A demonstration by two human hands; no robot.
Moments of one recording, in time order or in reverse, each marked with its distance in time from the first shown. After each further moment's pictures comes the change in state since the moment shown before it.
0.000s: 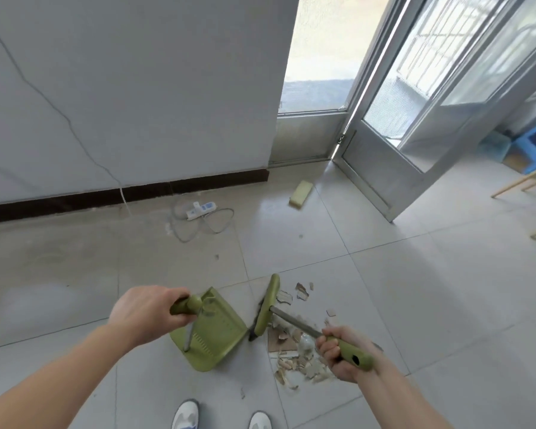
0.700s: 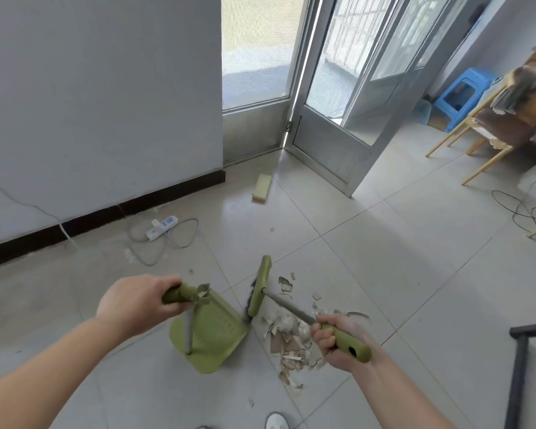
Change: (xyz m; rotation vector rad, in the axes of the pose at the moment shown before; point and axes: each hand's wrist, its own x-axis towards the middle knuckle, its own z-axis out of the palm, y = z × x) left_hand 0.080 -0.026 -0.031 -0.002 0.055 0.265; right_hand -0.004 0.020 0.028 0.250 -0.045 -0.124
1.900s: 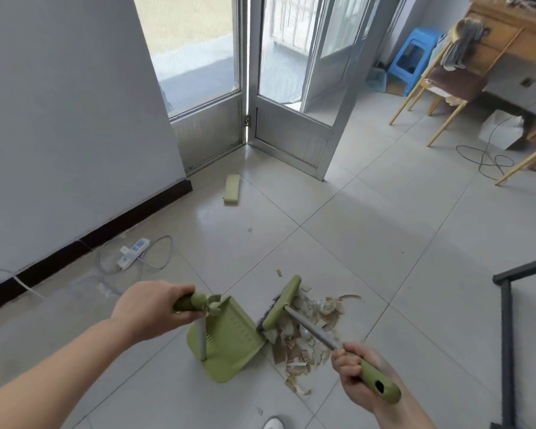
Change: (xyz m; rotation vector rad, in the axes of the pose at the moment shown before) left_hand 0.093 0.046 0.009 0.164 -0.029 0.337; right_hand -0.017 0.005 -0.066 0.534 -0.037 -0.036
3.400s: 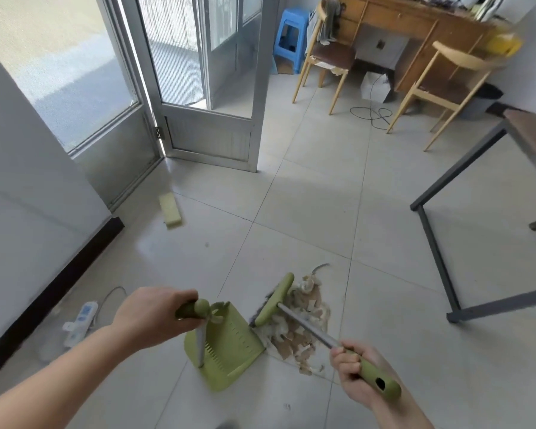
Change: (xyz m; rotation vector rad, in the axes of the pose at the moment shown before) left_hand 0.098 -0.063 -0.038 0.081 -0.092 0.360; right_hand 0.020 0.092 0.043 0.437 -0.031 -0.202
